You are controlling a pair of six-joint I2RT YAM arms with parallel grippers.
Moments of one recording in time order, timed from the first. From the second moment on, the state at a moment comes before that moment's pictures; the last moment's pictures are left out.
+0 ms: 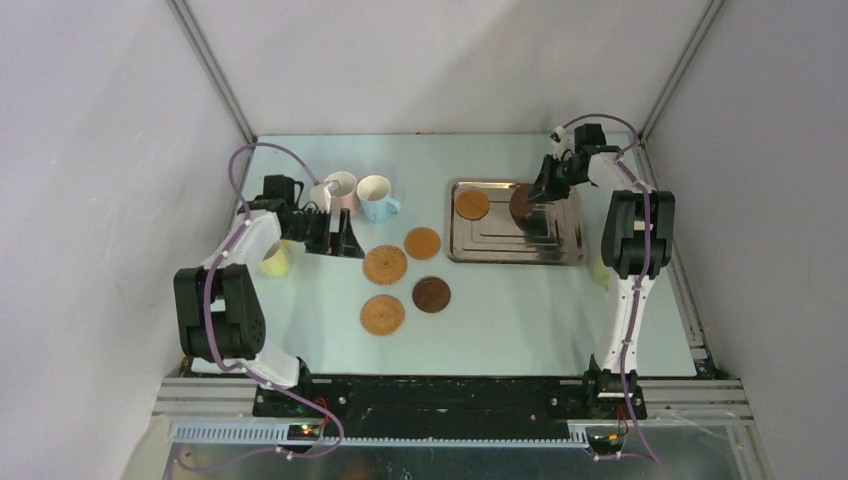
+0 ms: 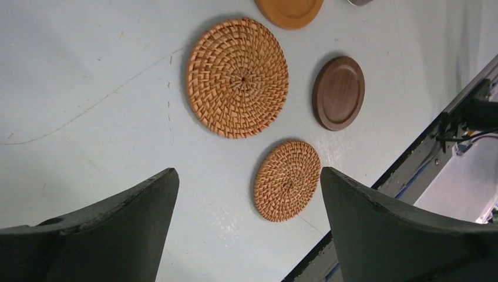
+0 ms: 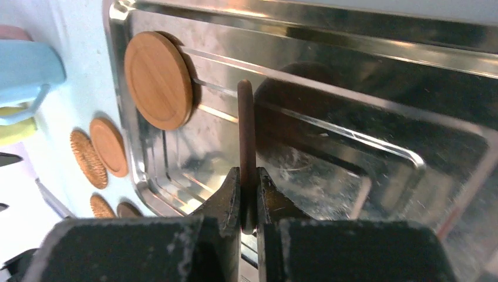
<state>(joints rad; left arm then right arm) 0.06 1.56 1.07 -0.71 0.73 0.22 -0.02 2.20 1.77 -0.65 -0.59 0.14</state>
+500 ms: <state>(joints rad) 0.06 1.44 1.04 -0.72 0.72 0.27 0.06 2.24 1.81 -0.66 -0.40 0.19</state>
